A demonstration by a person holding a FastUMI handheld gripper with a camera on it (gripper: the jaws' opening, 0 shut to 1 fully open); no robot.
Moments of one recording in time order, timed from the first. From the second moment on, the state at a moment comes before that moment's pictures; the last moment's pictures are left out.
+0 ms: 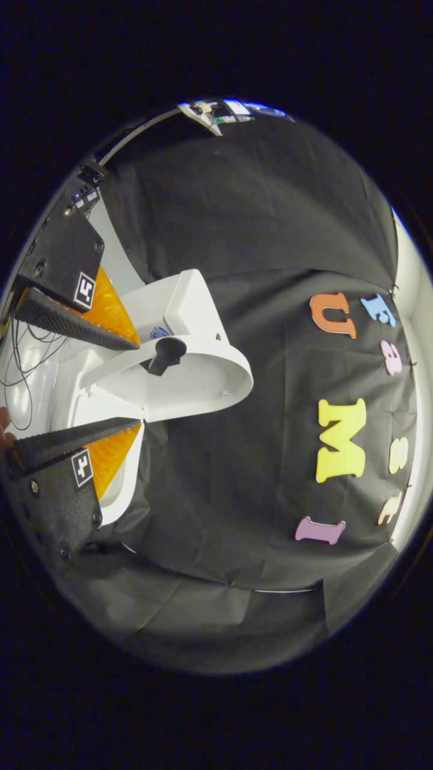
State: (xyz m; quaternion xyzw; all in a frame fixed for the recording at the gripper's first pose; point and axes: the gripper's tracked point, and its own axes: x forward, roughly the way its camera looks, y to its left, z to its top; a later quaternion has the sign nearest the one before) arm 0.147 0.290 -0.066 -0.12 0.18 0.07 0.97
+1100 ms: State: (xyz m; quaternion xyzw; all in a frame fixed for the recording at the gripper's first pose) arm 0.022 0.087 -0.008 -0.06 0.05 0.06 1.00
